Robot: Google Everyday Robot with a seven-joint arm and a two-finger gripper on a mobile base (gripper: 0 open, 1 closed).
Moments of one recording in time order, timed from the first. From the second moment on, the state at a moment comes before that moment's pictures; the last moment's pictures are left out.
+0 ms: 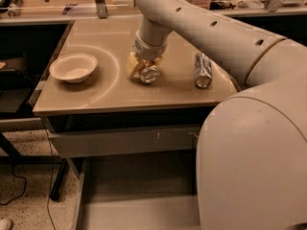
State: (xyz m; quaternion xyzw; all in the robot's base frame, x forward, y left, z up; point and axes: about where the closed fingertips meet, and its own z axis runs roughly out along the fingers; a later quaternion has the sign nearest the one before) arm 0.714 0.024 0.813 -0.28 0.94 0.08 0.16
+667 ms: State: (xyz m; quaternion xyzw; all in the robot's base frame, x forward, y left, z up) arm 0.714 0.024 0.818 -0.28 0.94 0.08 0.16
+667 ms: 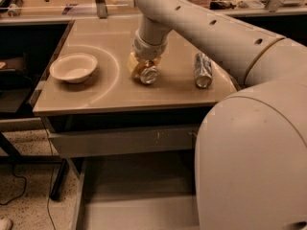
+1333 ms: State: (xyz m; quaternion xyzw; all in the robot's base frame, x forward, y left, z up) arm 0.664 0.008 0.826 -0.27 0.95 0.11 0.15
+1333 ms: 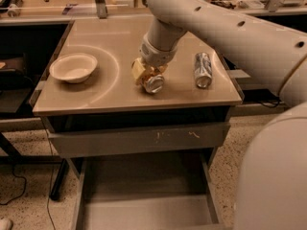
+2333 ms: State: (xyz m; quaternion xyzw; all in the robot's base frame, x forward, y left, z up) arm 0.586 -0.001 0.830 -0.24 0.95 0.14 0.12
